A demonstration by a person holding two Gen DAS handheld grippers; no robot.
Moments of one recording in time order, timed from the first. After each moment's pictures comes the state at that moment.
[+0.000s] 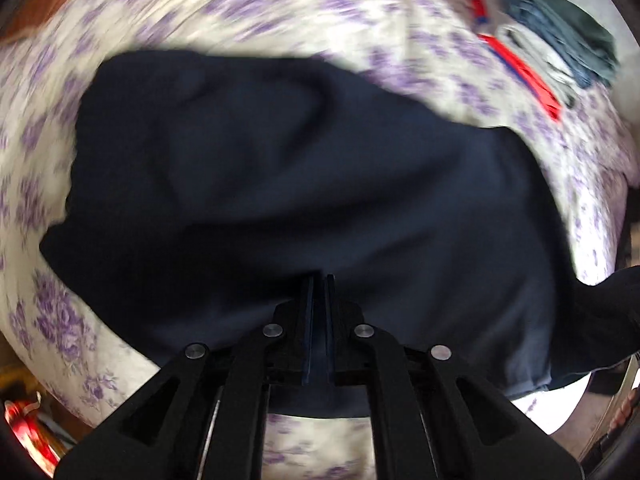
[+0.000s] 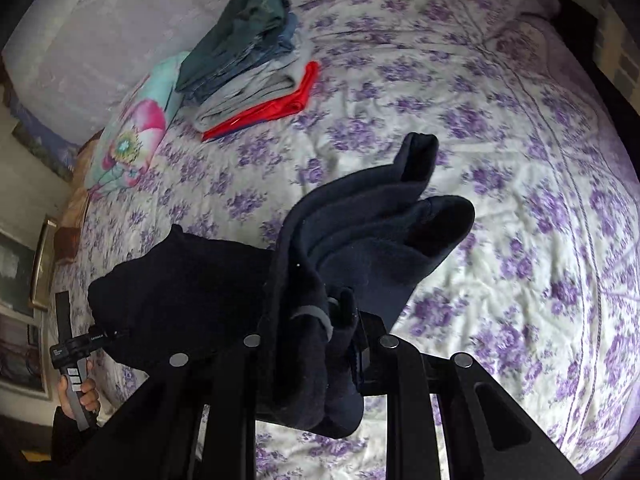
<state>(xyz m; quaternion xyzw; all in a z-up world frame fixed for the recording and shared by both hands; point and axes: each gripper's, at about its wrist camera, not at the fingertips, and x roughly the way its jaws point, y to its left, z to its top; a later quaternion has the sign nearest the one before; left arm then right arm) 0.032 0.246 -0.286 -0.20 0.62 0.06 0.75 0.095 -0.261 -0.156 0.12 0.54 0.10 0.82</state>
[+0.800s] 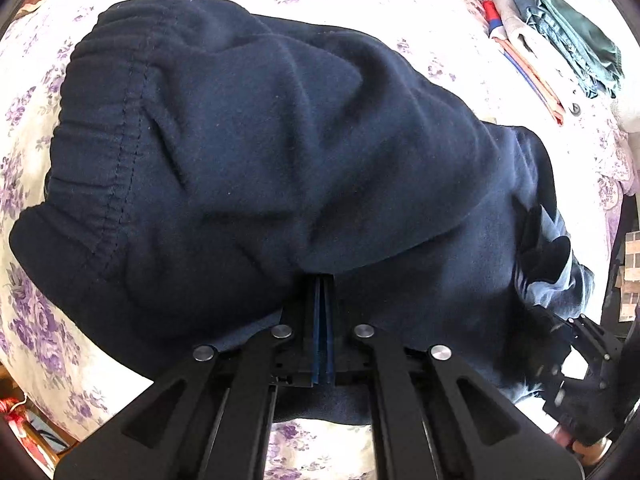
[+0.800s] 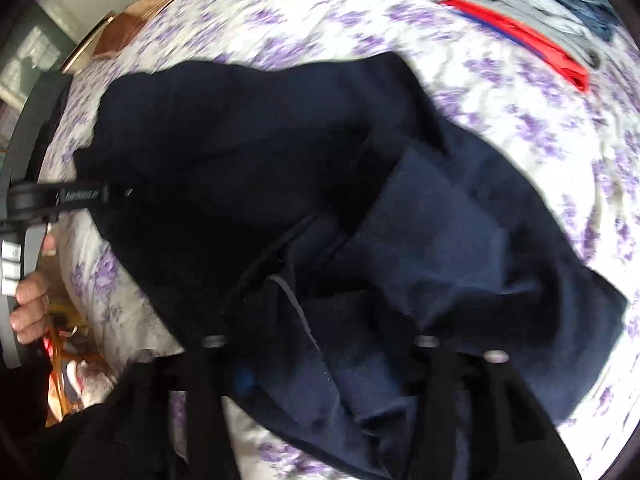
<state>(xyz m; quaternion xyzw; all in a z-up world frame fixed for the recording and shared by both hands) 0.025 0.254 -0.301 -0.21 0.62 0.05 0.75 0.075 0.005 -0.263 -0.13 0.60 0.28 0.74</state>
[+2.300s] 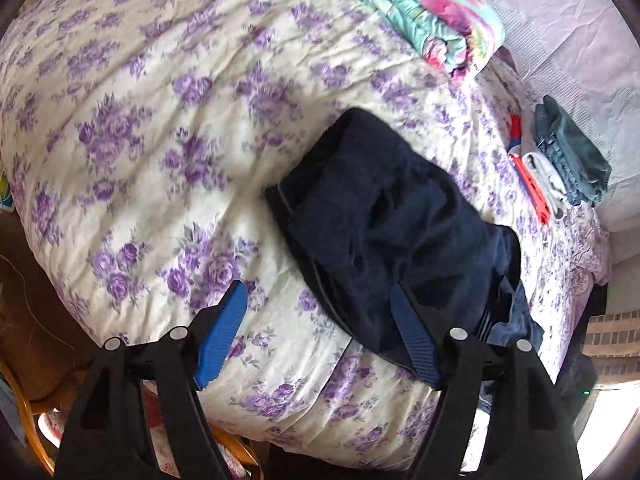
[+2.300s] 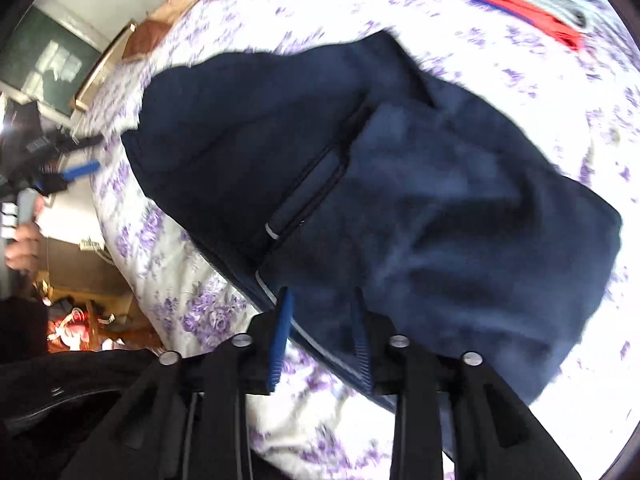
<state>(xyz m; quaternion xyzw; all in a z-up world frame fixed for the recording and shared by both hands) -0.061 0.359 -0.226 -0.32 0.54 0.14 0.77 0.055 -0.051 -0.229 -0.06 0.62 0.31 0.72</state>
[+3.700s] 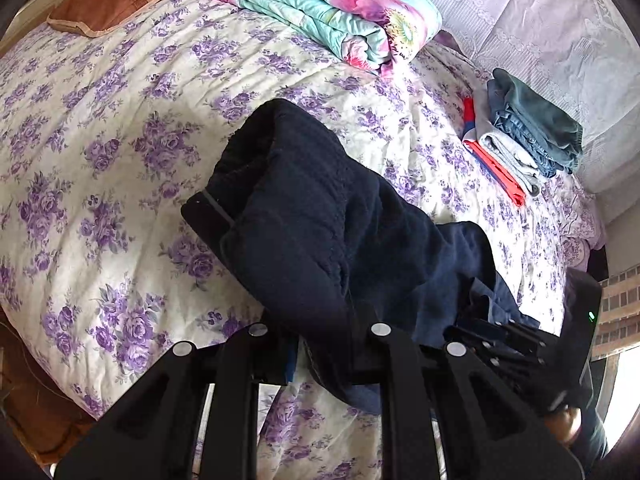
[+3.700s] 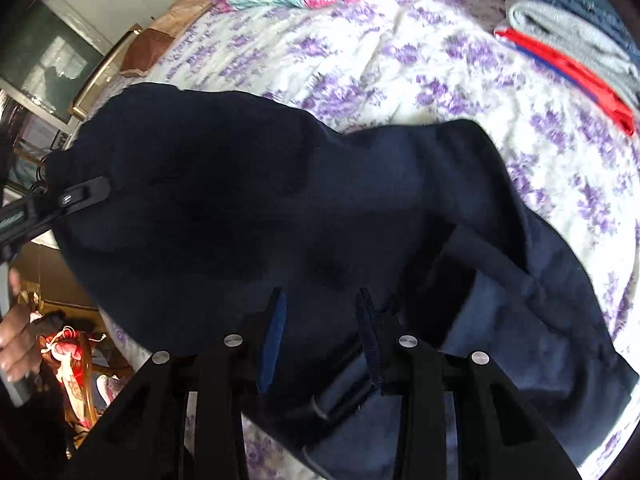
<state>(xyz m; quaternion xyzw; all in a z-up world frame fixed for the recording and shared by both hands) -0.011 0.302 -0.211 -0.25 0.51 0.09 0.82 0.129 0.039 -0.249 -0.08 0.60 0.32 0.73</state>
